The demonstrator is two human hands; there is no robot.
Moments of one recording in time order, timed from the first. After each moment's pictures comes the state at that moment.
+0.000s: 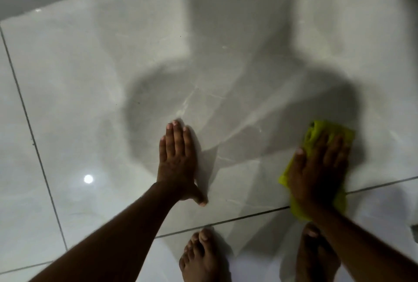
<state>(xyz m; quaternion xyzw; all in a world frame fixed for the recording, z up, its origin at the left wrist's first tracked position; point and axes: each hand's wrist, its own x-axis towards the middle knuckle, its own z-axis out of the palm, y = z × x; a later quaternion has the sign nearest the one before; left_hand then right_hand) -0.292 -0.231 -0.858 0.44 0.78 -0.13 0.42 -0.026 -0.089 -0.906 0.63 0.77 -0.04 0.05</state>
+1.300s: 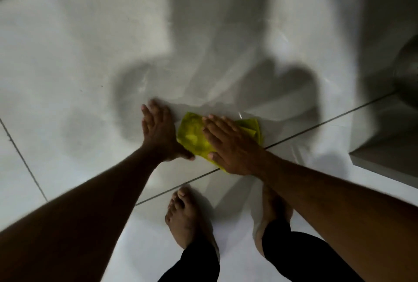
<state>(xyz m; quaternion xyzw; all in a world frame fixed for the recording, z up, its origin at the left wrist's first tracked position) -0.256 -0.207 -0.838 0.38 0.82 -0.10 0.42 -0.049 -0.129 -0.854 0.14 0.97 -0.16 0.12</state>
